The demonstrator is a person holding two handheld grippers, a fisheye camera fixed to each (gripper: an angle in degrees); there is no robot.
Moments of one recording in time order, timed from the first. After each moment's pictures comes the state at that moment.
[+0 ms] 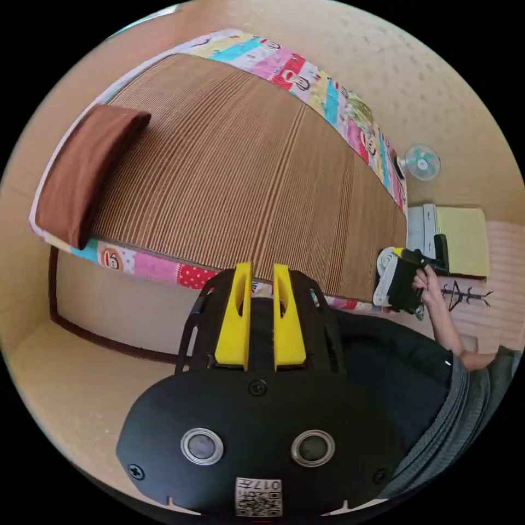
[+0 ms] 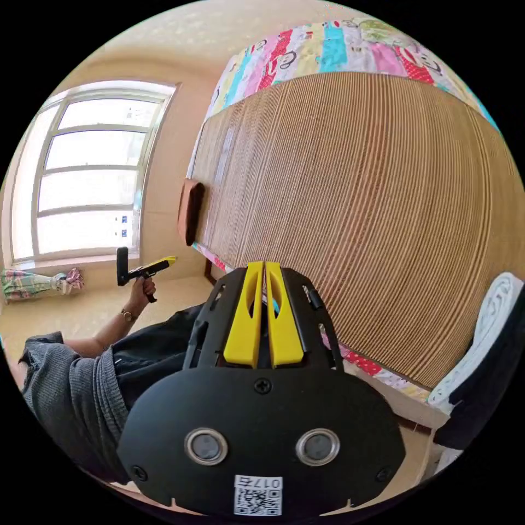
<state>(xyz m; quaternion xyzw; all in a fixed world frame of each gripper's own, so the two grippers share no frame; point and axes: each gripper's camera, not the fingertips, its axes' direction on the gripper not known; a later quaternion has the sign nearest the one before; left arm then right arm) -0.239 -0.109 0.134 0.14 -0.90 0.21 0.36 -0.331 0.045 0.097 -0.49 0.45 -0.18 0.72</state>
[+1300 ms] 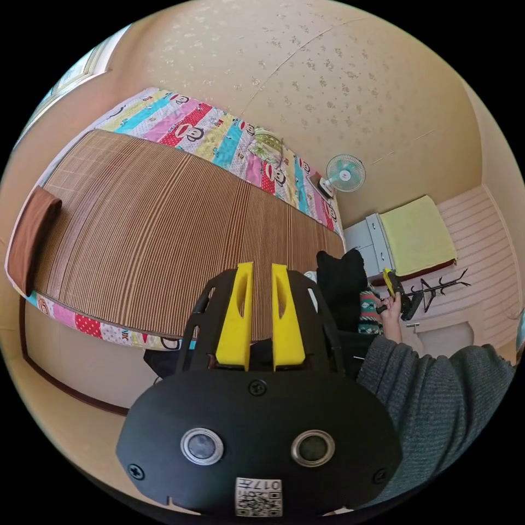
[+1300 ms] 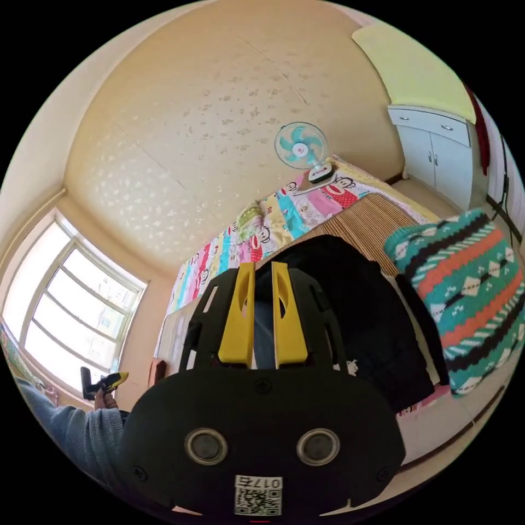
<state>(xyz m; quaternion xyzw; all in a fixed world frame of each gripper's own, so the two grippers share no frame) -0.723 -0.129 0.219 0.13 -0.82 0.39 0.39 -0.648 0.052 -0.158 0.03 0.41 -0.33 0.85</state>
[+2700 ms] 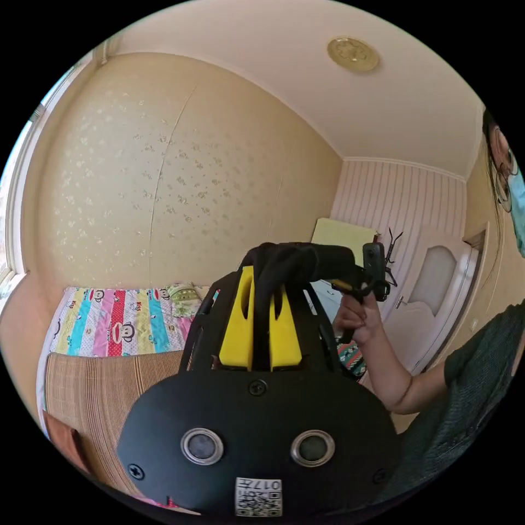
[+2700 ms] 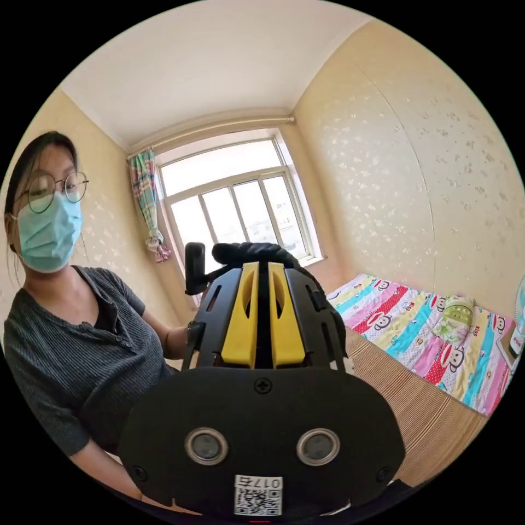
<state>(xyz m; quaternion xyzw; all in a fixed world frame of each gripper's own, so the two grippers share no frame) -0.899 0.121 0.466 -0.08 -0.62 0.73 0.27 -0.773 0.641 0.077 -0.33 0.01 -0.58 0.74</state>
